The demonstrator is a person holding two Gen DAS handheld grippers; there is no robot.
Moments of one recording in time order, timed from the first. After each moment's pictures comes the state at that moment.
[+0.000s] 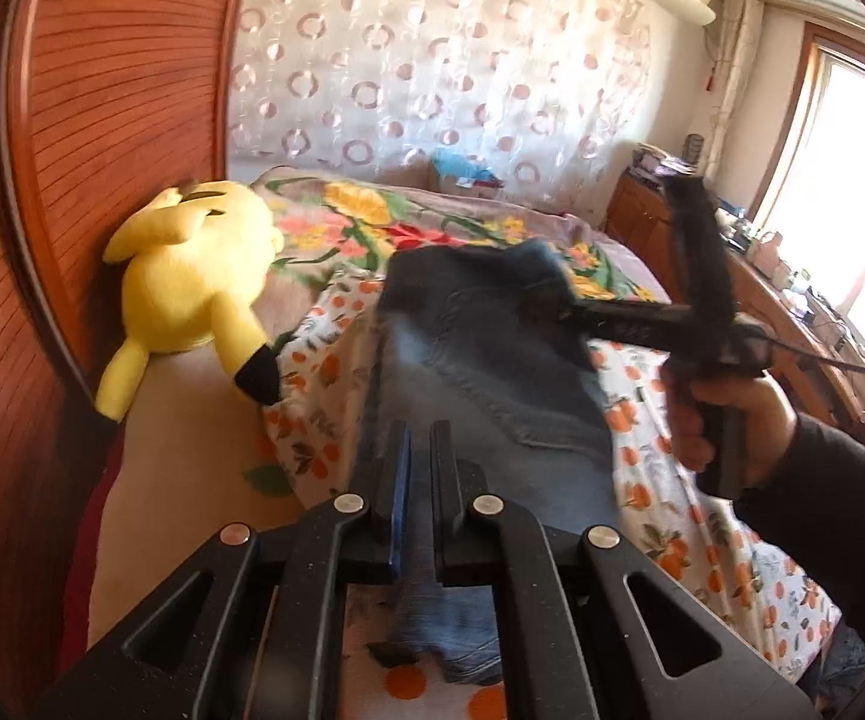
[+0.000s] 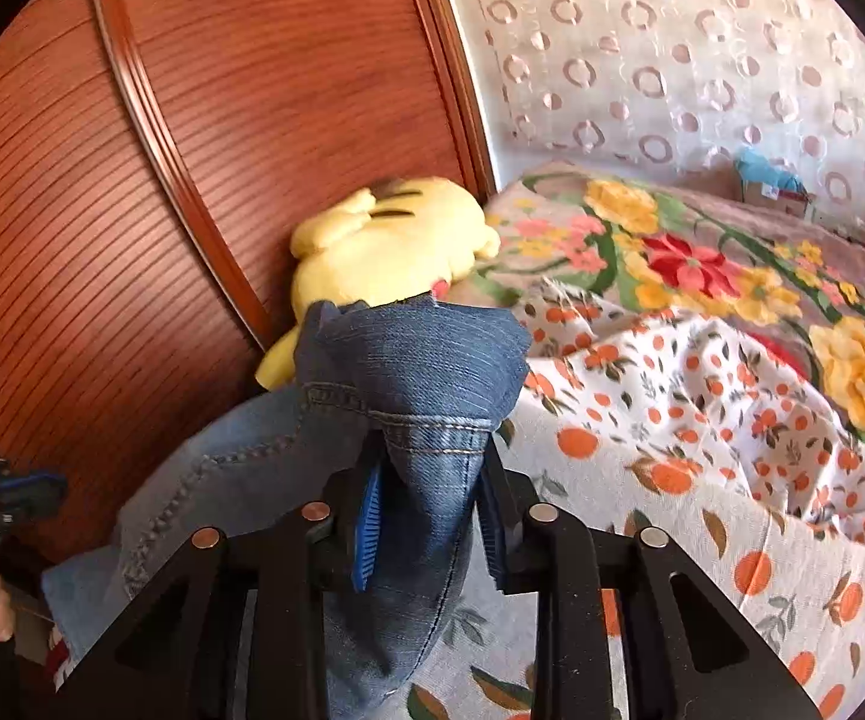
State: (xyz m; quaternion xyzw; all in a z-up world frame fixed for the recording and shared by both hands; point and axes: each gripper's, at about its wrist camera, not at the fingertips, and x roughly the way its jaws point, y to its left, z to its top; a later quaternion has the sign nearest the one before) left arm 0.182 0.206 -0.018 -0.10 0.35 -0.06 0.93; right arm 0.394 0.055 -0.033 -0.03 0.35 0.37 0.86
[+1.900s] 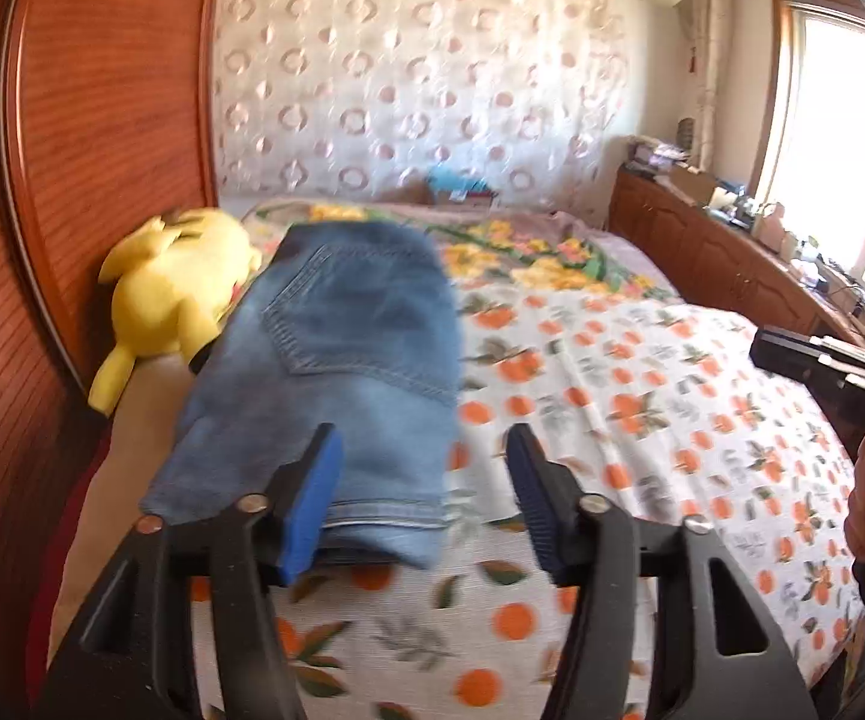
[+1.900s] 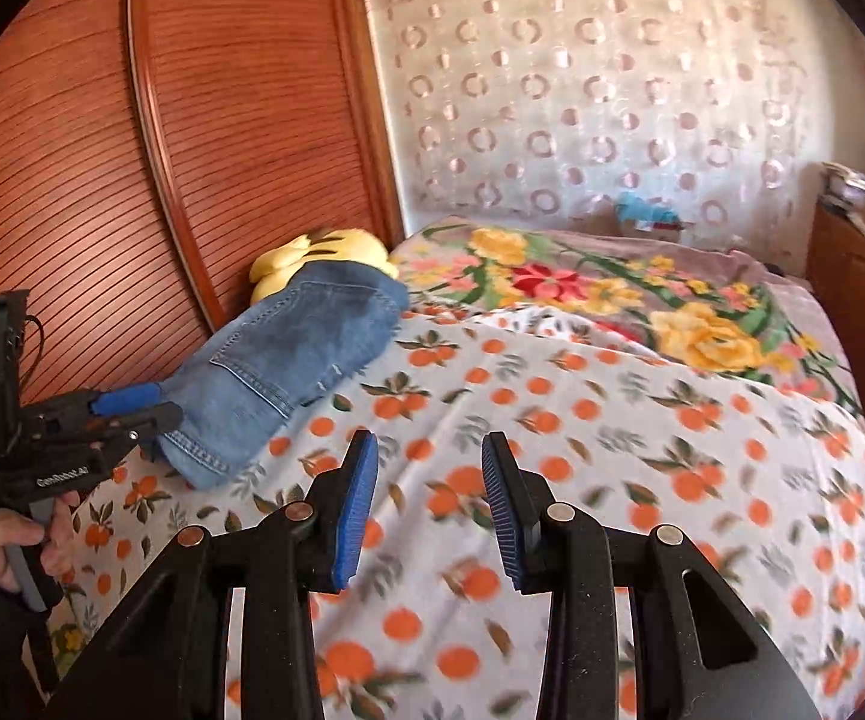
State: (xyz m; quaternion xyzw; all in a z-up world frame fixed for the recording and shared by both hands) left arm 0.130 0.077 -0.028 -0.05 0.31 -0.02 0.95; right arm 0.137 -0.158 0.004 -0.02 0.27 0.28 0.92
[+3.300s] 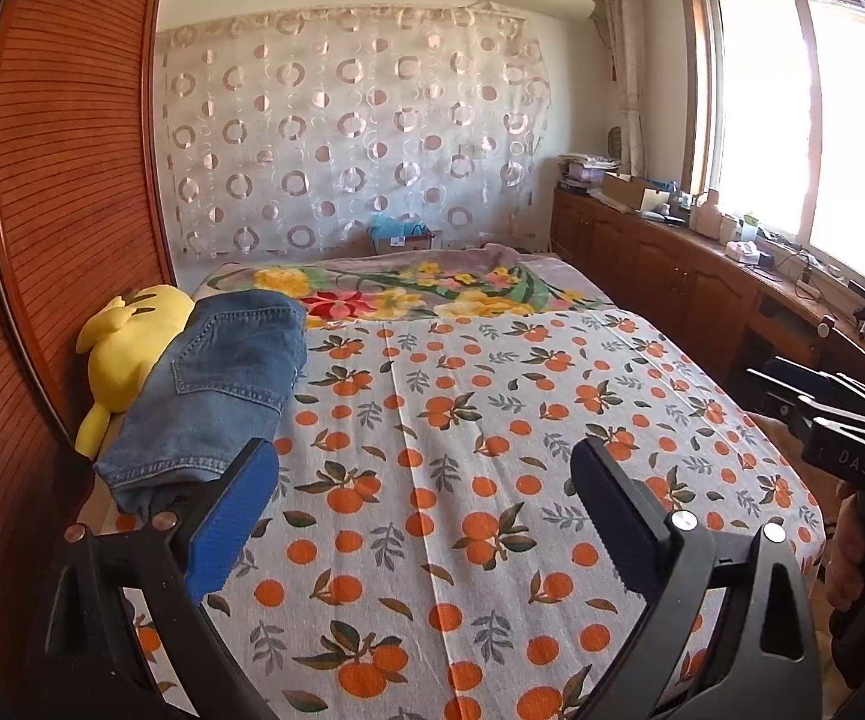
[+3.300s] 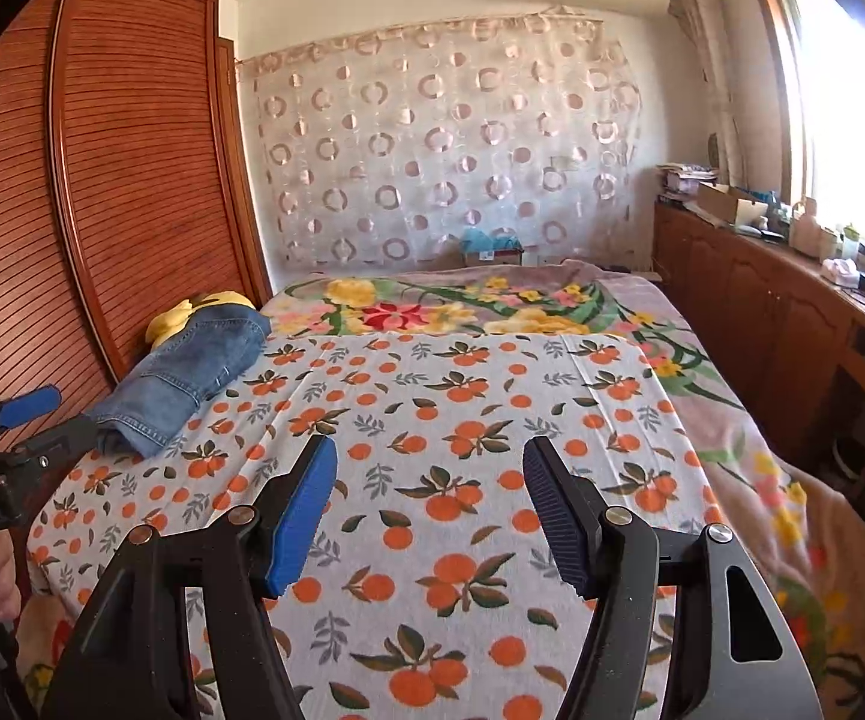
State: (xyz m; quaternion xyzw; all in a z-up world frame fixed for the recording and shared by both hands) left arm 0.044 -0.043 0.019 0.00 0.26 -0.05 0.96; right arm -0.058 -0.226 0.030 0.02 0.22 0.12 0.97
